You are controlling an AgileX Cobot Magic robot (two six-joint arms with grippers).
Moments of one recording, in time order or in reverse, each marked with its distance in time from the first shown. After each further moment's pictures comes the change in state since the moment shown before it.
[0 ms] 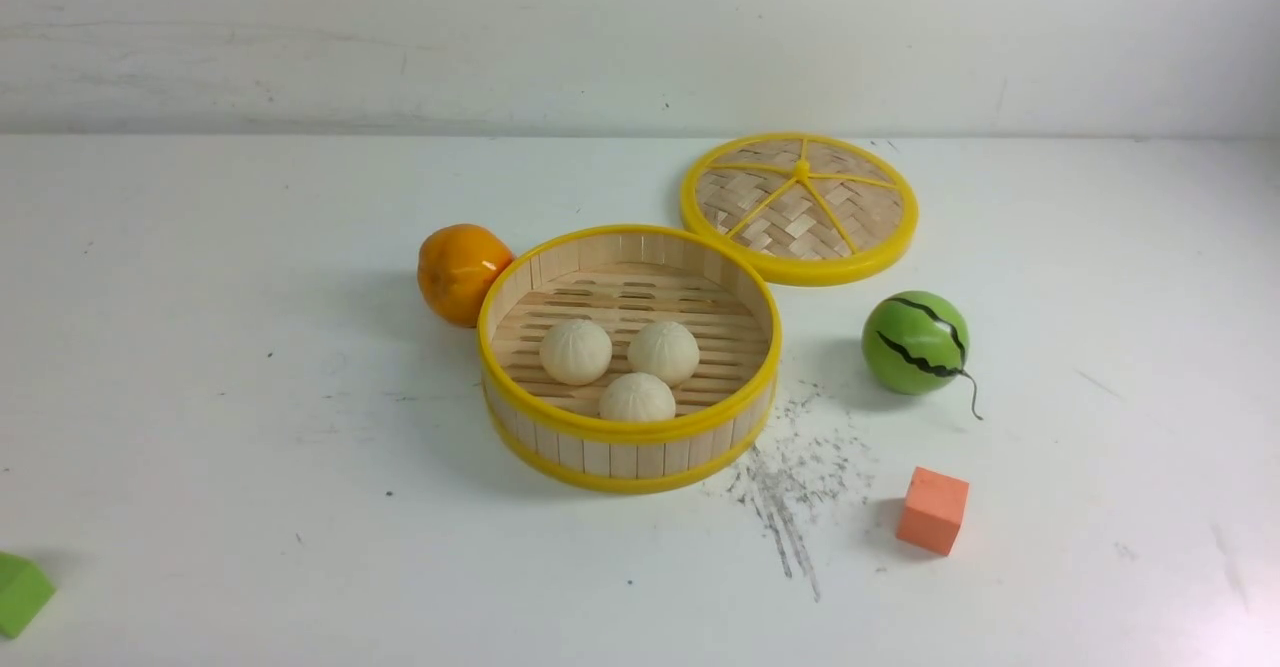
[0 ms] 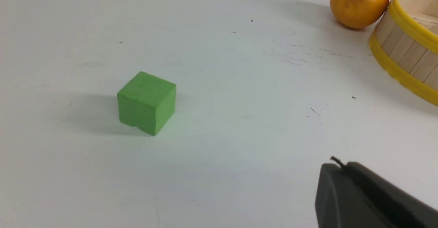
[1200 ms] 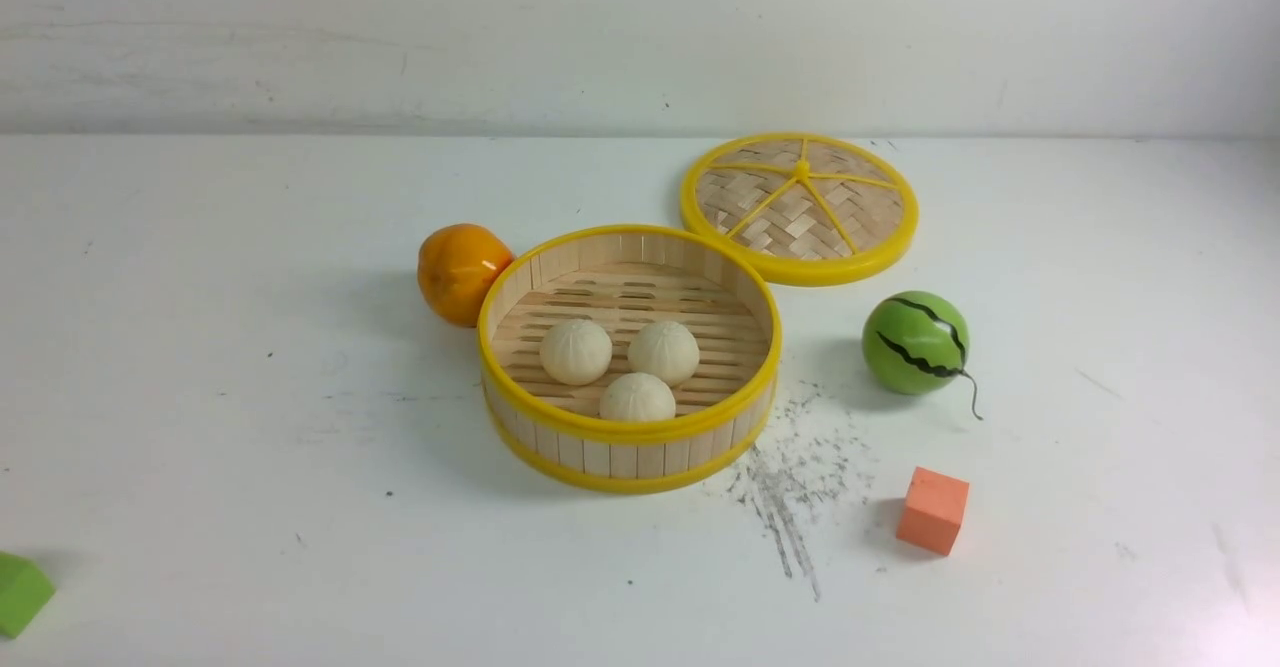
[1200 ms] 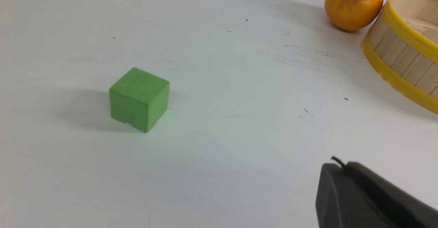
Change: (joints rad) right arm 0.000 0.000 0.000 0.000 0.000 0.000; left arm 0.000 0.000 0.000 -0.025 -0.001 -0.001
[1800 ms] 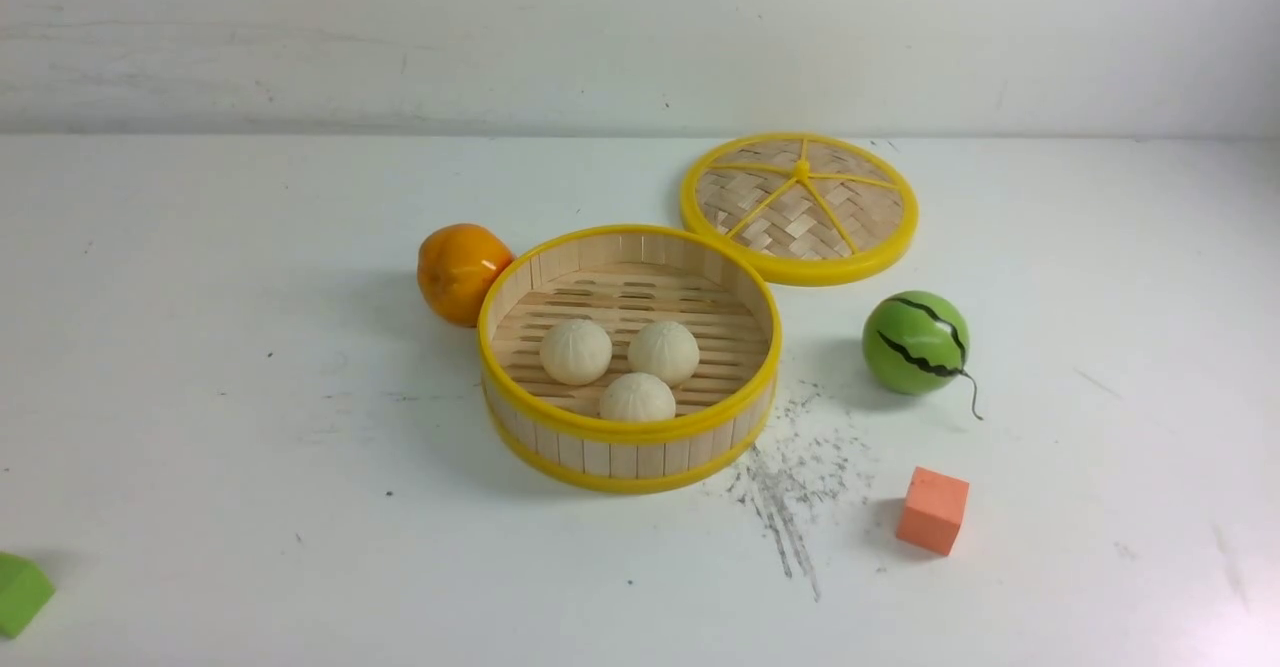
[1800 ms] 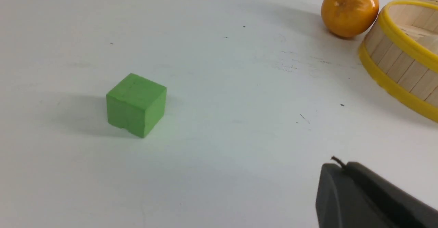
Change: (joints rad) right arm 0.000 0.000 0.000 0.000 0.000 0.000; left arm 0.000 0.000 -0.001 -0.016 -0.015 0.000
